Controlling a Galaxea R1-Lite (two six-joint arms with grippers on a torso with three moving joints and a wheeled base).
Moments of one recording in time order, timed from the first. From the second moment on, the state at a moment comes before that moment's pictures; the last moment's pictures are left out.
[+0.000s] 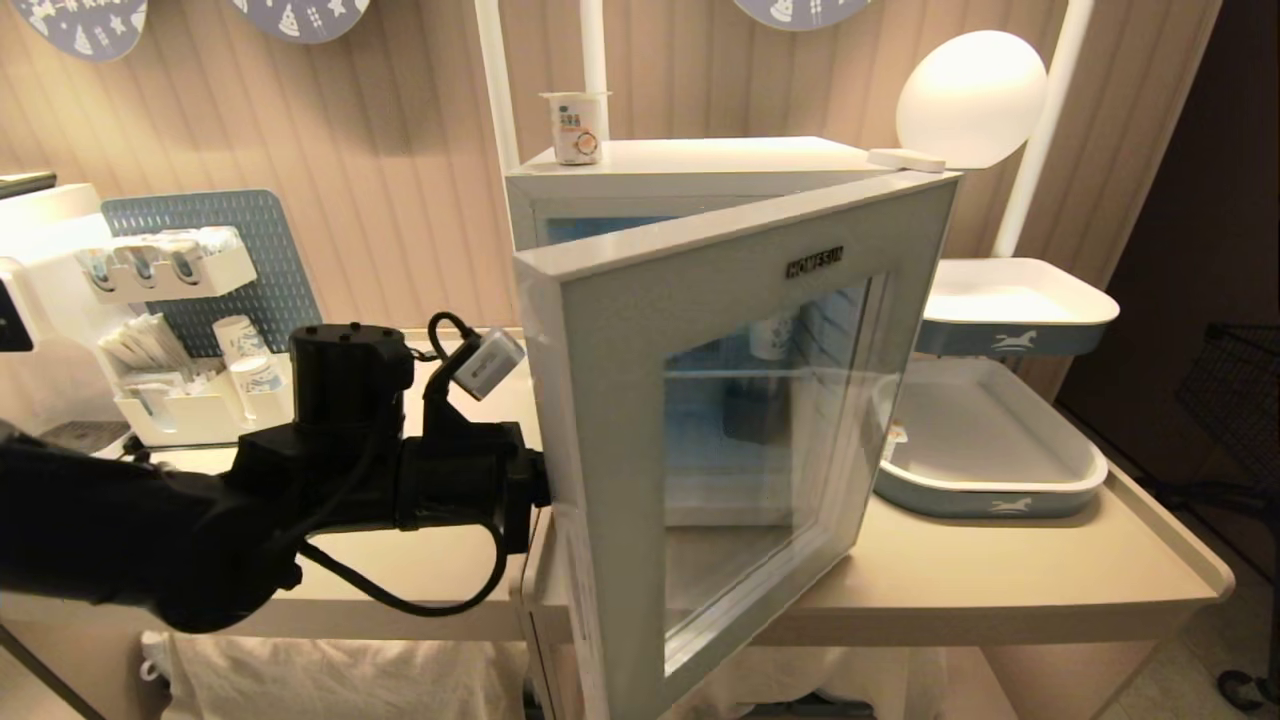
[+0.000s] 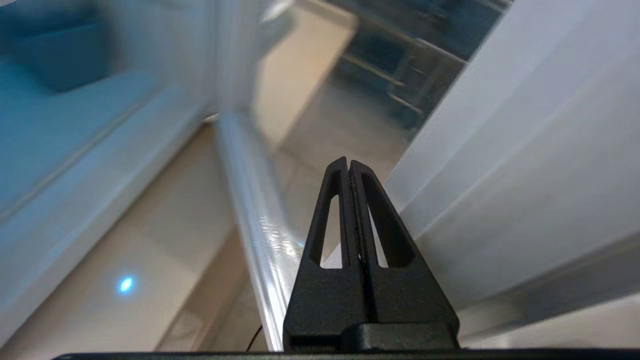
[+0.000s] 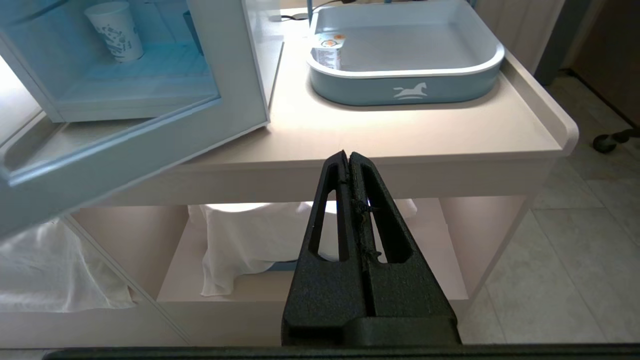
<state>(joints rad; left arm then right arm) -0.43 1.76 -0.80 -0.68 -0.87 -0.02 -0.01 0.00 -0.07 0.16 0.00 0.02</state>
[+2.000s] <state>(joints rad) -0.29 0.94 -1.17 0.43 0.58 -0.11 -0.01 0.00 -0.07 0.17 0.00 0.01</state>
